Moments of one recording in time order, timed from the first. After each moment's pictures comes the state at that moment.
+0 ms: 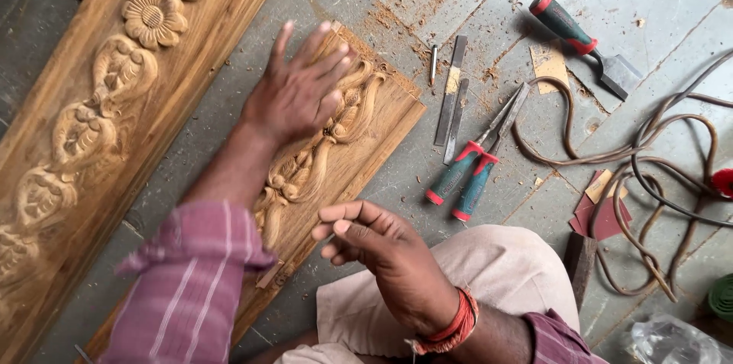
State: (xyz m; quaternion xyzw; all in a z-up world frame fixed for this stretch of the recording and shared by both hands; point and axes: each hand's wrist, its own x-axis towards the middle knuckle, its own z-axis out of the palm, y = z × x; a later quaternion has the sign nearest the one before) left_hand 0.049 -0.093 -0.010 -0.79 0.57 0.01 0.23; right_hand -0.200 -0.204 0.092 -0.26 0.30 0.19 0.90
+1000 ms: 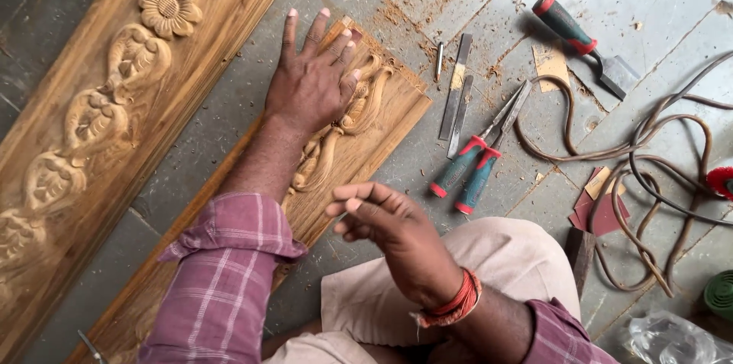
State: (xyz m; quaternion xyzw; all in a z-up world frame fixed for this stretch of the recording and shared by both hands) left_hand 0.030 -0.113 -0.013 -0.87 0.46 0.05 0.18; right_hand -0.200 -0.204 0.084 -0.31 0.29 0.18 0.89
